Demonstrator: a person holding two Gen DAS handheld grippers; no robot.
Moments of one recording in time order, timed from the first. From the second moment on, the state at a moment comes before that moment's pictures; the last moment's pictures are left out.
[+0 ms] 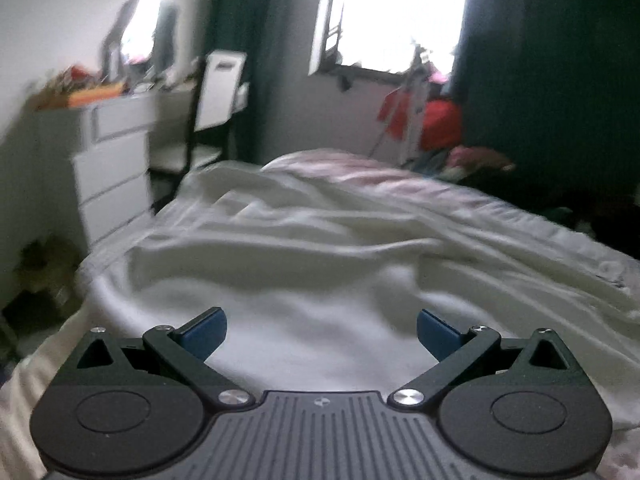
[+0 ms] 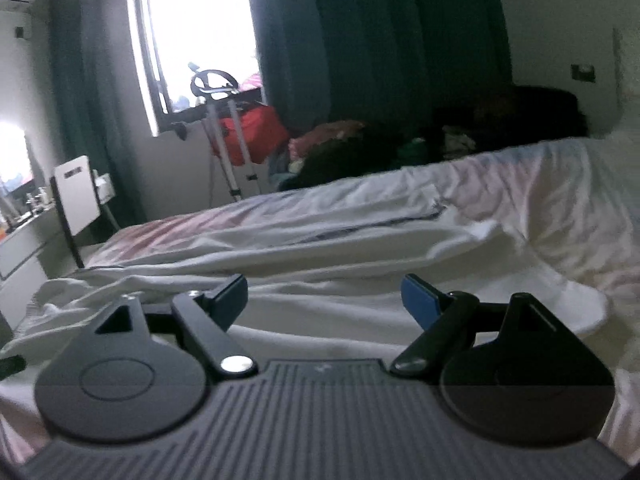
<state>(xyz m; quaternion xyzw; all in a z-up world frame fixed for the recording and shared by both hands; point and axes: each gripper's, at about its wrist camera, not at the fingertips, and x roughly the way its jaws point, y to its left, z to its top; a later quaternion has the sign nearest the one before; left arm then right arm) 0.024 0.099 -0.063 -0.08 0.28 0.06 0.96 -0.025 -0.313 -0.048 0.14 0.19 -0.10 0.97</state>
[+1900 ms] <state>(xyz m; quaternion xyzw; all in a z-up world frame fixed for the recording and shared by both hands) 0.078 0.277 -0.108 -0.46 0.35 0.10 0.81 -0.058 -0.511 -0.137 0.56 0.23 -0.25 0.76</state>
